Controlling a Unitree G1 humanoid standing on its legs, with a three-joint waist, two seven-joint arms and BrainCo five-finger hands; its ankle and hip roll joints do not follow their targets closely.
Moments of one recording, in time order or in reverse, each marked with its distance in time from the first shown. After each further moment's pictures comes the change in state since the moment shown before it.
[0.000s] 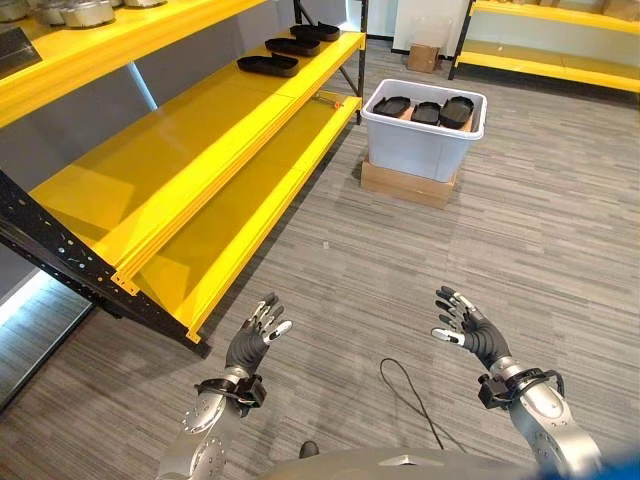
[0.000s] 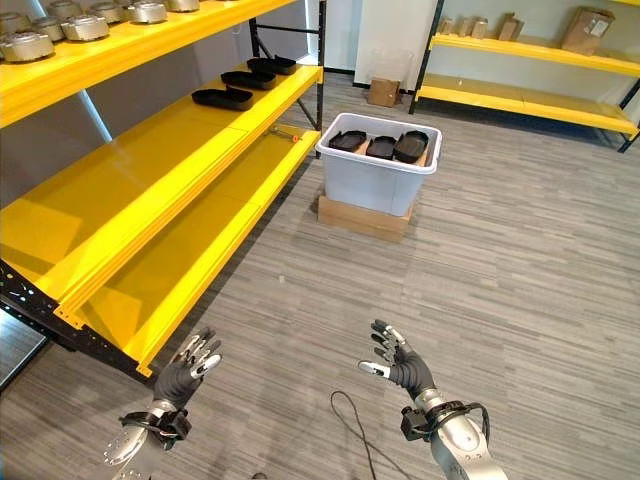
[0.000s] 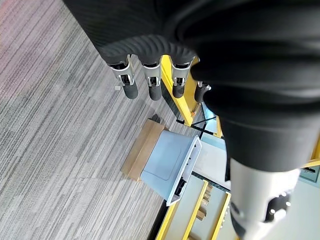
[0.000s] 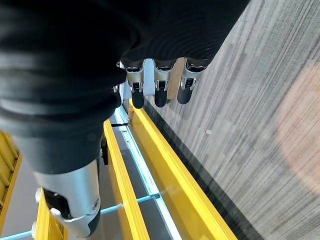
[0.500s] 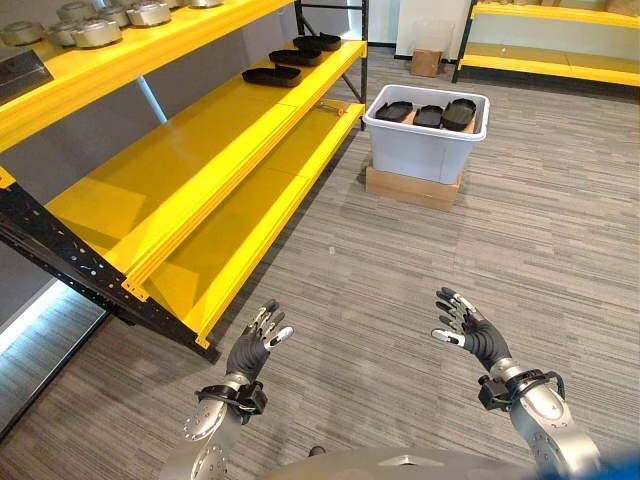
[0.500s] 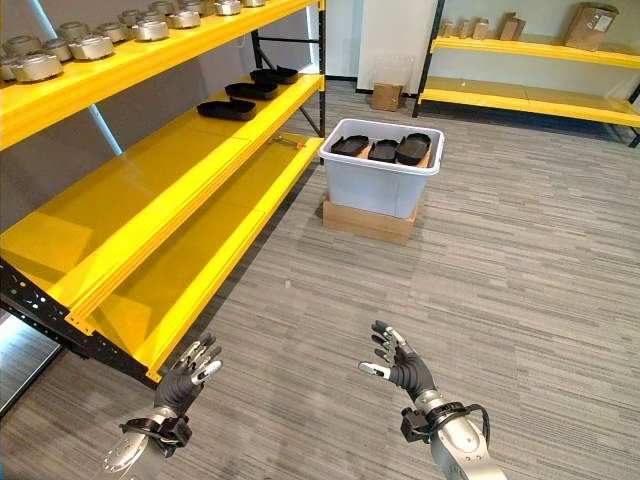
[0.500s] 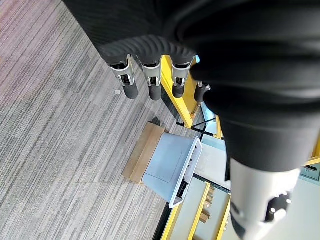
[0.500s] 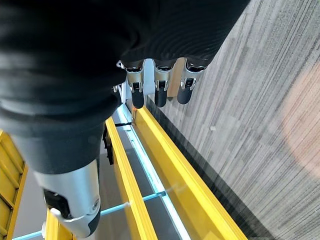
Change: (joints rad) left arm 0.019 -0.016 -0.004 0.000 0.006 0.000 0.000; right arm 0.007 -0.002 0.000 0.000 0.000 0.000 0.000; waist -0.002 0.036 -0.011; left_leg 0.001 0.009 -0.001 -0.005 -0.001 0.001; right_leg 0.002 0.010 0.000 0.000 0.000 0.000
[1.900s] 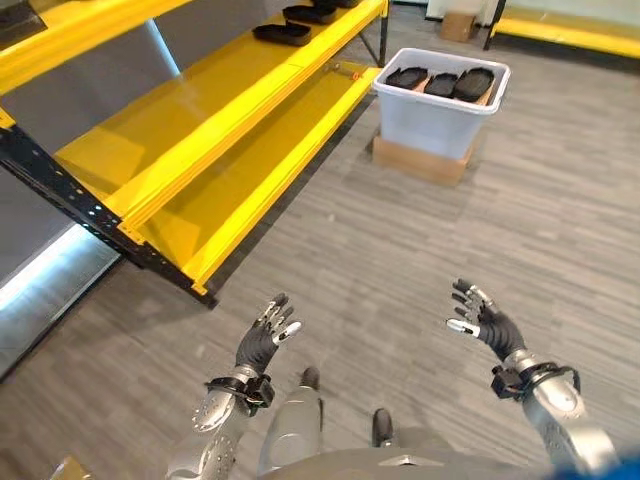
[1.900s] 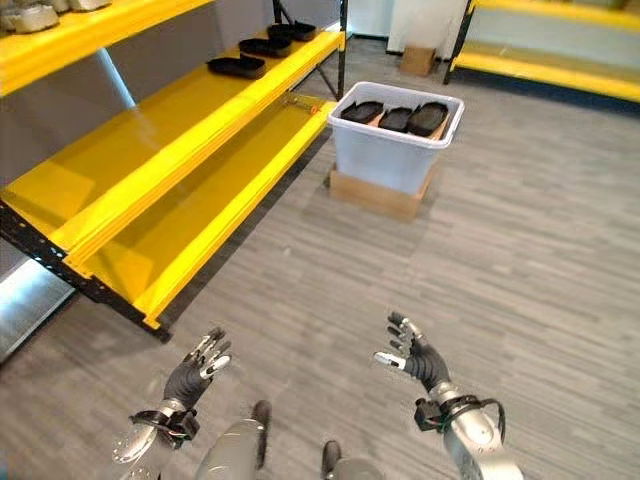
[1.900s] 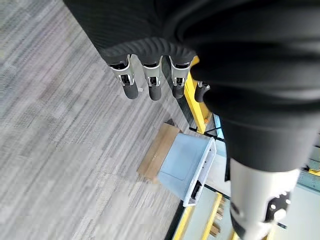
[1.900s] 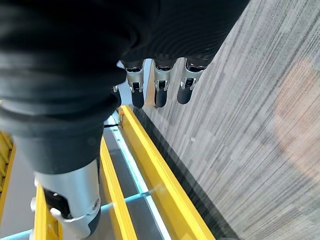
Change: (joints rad) left arm -0.042 -0.048 -0.025 0.022 0.019 0.012 -0.017; right arm -0.091 -0.043 -0.060 0.125 0.027 -0.026 -0.012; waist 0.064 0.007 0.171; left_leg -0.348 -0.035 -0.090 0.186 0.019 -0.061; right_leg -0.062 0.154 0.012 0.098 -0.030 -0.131
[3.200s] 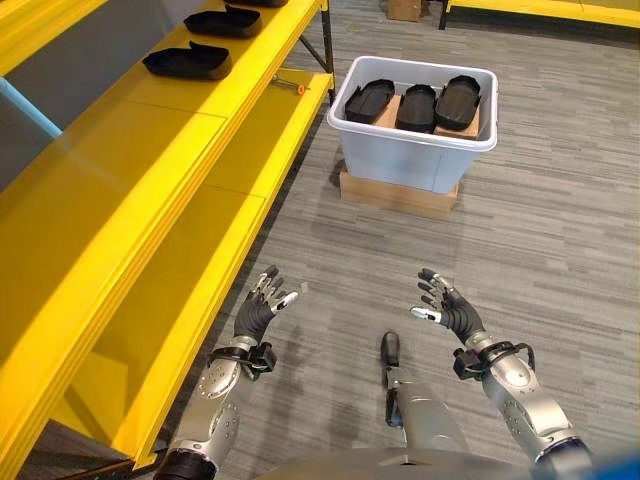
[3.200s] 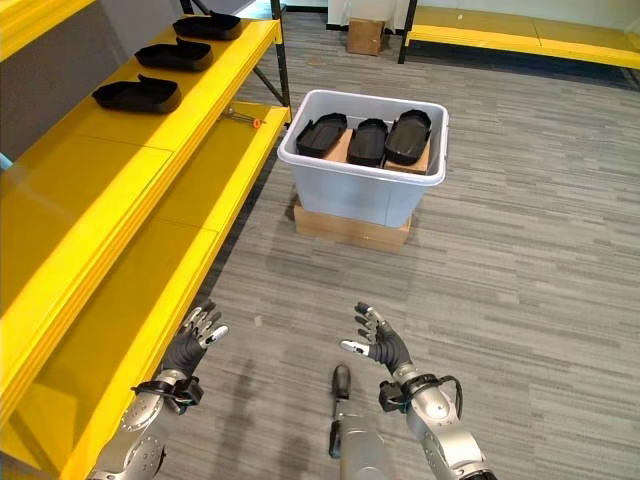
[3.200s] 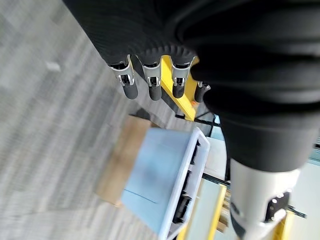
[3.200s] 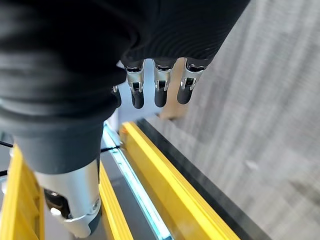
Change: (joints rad) left arm -0.159 -0.015 0.020 0.028 0.060 -0.048 0.111; right arm -0.103 0.074 0.109 -0.004 -0.040 0.017 -0.068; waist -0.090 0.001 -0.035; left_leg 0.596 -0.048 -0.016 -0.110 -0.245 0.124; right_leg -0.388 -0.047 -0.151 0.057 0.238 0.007
